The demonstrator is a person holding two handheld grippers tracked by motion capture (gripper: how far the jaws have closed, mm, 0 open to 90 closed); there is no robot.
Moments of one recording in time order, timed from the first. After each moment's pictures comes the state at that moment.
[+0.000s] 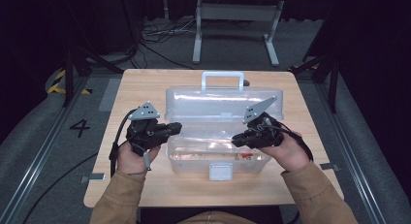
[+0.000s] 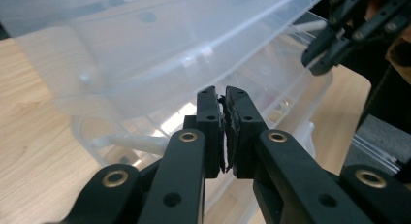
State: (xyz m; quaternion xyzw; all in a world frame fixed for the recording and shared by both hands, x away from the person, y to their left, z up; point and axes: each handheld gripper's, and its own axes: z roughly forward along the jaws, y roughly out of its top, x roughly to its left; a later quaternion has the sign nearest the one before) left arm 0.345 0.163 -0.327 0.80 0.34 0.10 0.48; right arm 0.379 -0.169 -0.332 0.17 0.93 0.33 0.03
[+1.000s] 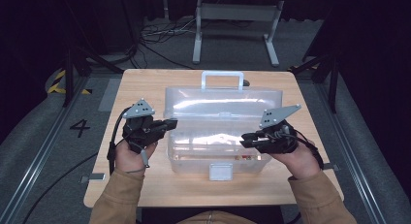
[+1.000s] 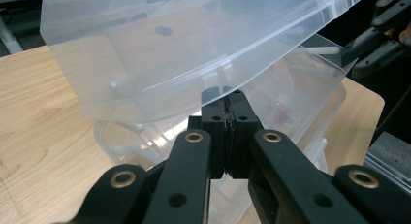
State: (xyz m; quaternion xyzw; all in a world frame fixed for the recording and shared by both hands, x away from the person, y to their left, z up) left arm 0.346 0.169 -0.324 0.79 0.35 0.12 0.49; right arm 0.353 -0.198 -0.325 0.19 0.90 0.39 0.09
